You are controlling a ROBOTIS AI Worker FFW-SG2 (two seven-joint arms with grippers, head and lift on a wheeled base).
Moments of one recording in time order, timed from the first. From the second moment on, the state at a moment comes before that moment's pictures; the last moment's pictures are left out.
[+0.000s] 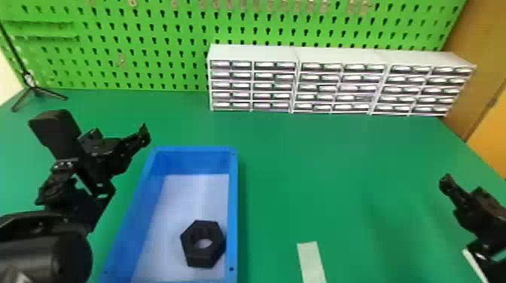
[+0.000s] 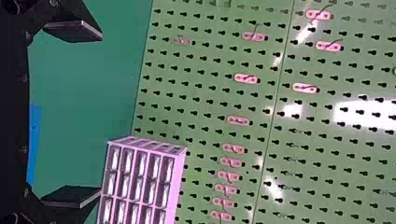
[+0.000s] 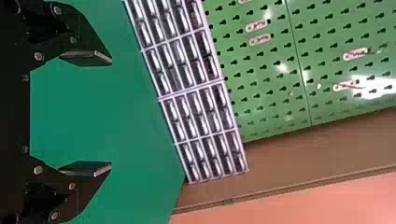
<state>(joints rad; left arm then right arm) -0.01 0.06 0.13 -1.84 0.24 0.33 -0.08 0.09 -0.06 -0.51 -1.71 -0.37 0.27 0.18</state>
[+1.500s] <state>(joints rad) -0.01 0.06 0.11 -1.84 0.22 0.33 -0.07 -0.03 -0.17 -0.32 -1.58 -0.45 0.37 0.21</state>
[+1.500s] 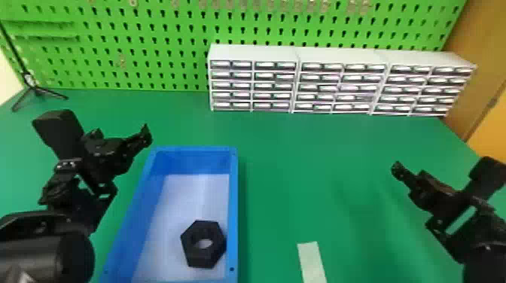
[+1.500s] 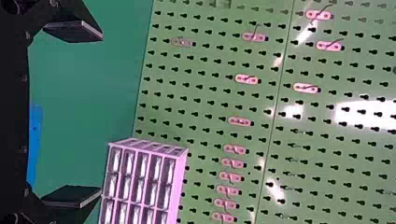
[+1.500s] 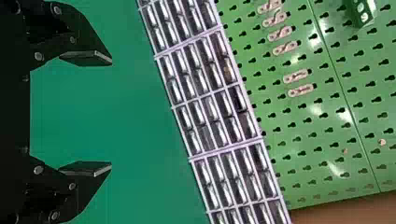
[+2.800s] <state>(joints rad) -0.02 0.06 0.10 -1.84 0.23 0.33 -0.07 -0.05 -0.16 -0.29 -1.59 -0.42 0.37 0.21</state>
